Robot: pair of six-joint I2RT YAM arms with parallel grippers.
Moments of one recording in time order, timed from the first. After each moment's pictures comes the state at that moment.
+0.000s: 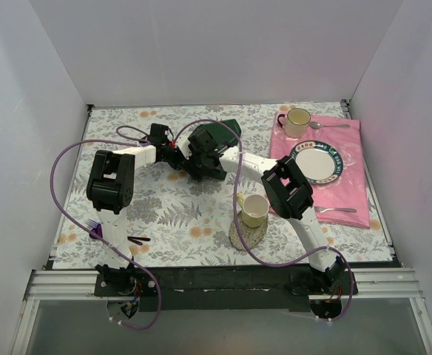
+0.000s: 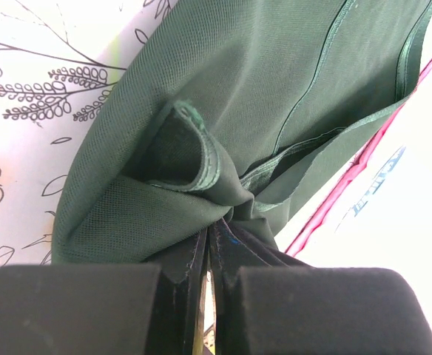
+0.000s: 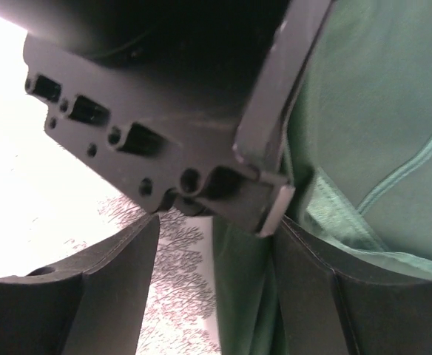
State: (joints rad) left arm -0.21 2.09 1.33 -0.18 0.43 -0.99; right arm 0.81 2.31 1.84 -0.40 -0.11 -0.28
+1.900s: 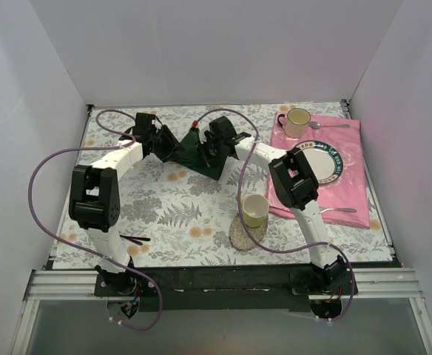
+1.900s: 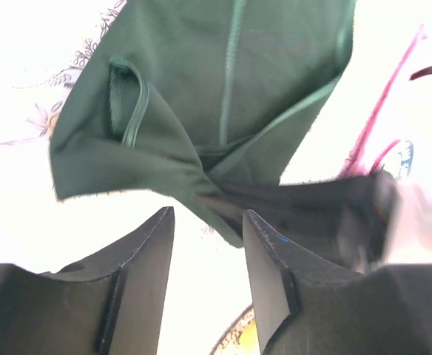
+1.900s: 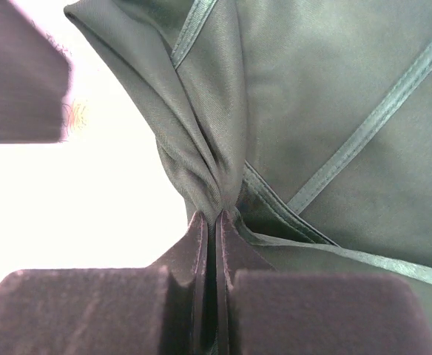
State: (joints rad) left arm -0.18 1.86 1.32 -0.29 0.32 -0.81; right arm 0.66 2.37 1.86 -0.30 -0.46 -0.06
